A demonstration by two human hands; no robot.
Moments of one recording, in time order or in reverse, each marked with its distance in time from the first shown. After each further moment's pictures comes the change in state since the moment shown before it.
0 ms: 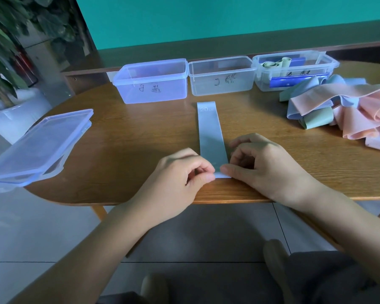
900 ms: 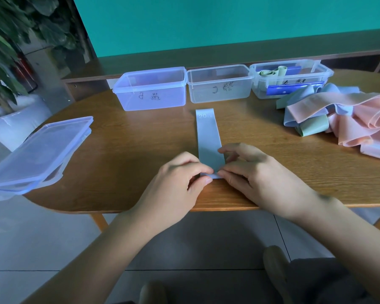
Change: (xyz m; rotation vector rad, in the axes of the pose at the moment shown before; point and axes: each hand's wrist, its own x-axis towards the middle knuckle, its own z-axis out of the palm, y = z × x) left_hand 0.002 -0.004 0.007 0.083 0.046 -0.021; right_hand -0.002 0.008 0.005 -0.265 0.034 -0.402
